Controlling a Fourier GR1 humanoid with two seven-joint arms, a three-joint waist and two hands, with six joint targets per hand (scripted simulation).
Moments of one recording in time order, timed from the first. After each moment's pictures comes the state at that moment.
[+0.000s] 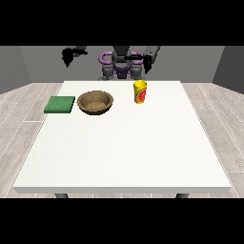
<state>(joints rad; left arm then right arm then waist) -0.02 0.00 -0.25 -1.55 -0.03 0.31 -0.30 0.13 -0.13 -0.14 -1.69 -0.27 0.23 -0.17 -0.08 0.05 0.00</state>
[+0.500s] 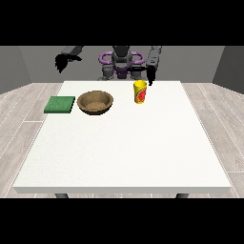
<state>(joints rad) -0.17 0.02 -0.11 -1.28 -0.01 0.28 -0.45 0.05 -0.20 -0.24 -1.51 -0.28 0.32 -0.29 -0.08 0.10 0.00</state>
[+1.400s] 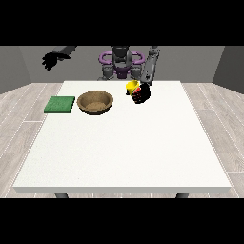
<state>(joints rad) -0.35 0.01 0.01 -0.79 -0.05 0.49 -0.77 -0.01 -0.32 -0.34 -1.42 -0.38 0.50 -0.31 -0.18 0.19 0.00</state>
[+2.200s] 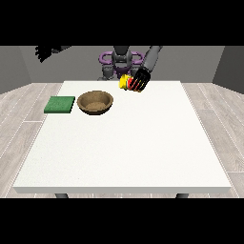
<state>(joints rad) -0.66 0.09 -0.32 -0.56 -0.62 0.76 -0.14 -0.10 -0.40 -0.36 -1.28 -0.40 0.43 -0.11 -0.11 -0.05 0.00</state>
